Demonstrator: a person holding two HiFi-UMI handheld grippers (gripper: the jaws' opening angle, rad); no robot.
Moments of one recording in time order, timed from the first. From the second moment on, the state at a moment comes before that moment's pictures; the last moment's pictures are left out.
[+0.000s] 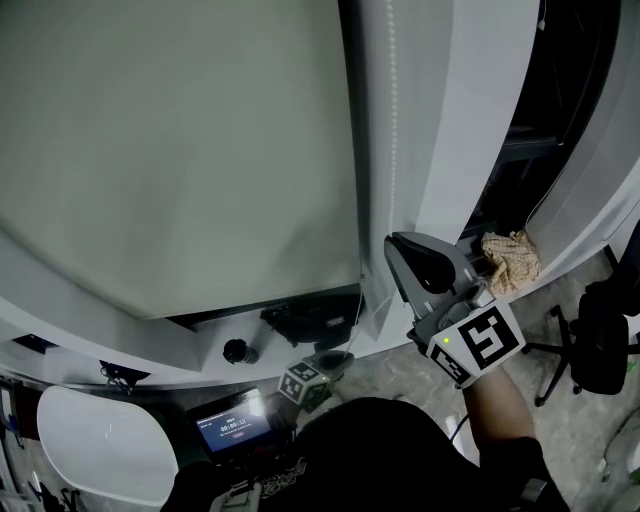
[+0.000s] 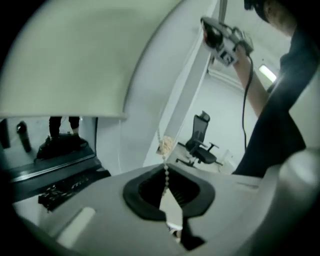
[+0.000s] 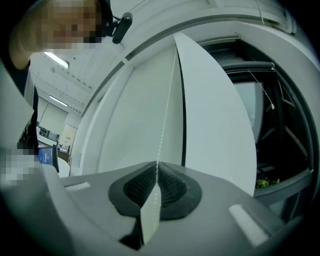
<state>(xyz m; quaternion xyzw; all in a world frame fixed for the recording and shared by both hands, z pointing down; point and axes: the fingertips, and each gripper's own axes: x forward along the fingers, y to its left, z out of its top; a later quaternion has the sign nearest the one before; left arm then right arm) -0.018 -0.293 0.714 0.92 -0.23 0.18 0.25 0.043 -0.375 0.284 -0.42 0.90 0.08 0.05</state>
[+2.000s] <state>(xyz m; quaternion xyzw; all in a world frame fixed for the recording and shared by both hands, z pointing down) 0.047 -0.360 0.343 0.98 -0.14 -0.11 0.06 0.038 -0.290 0.708 -0.35 0.86 -0.27 -0.26</state>
